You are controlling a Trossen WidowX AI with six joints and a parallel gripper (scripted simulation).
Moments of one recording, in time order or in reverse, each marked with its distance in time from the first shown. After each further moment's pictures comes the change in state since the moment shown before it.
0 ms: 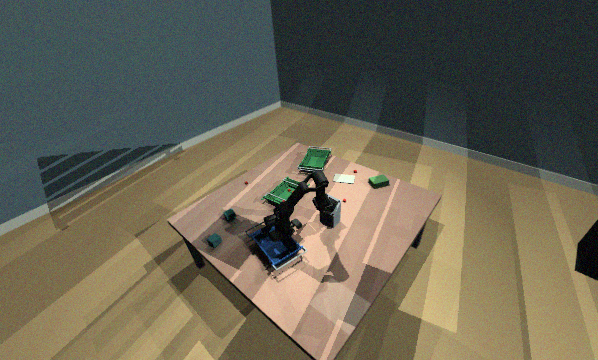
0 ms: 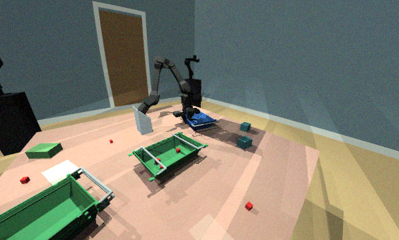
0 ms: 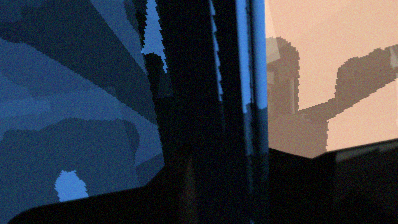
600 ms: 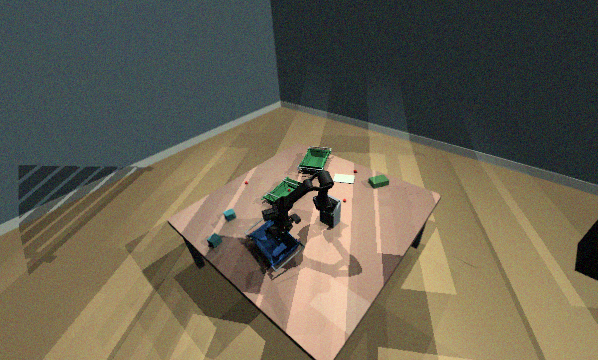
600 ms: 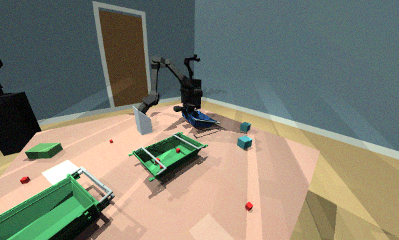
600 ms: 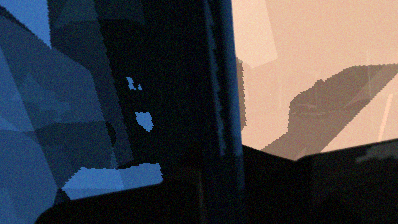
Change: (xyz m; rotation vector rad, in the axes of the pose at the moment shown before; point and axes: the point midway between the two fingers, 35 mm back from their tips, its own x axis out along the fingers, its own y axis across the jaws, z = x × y) arm -0.038 0.003 0.004 0.001 -0.001 -0.005
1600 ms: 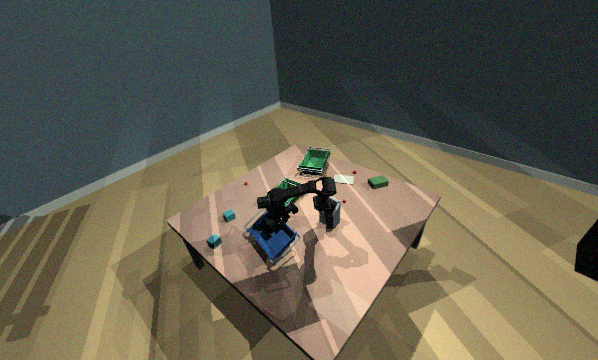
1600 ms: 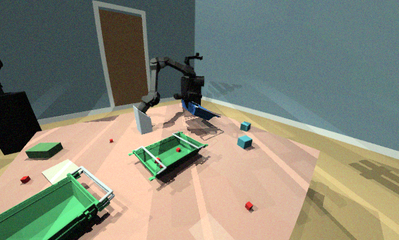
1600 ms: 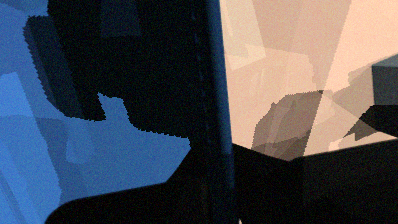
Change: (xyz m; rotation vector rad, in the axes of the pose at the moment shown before) arm -0.077 0.005 0.003 0.013 0.001 -0.042
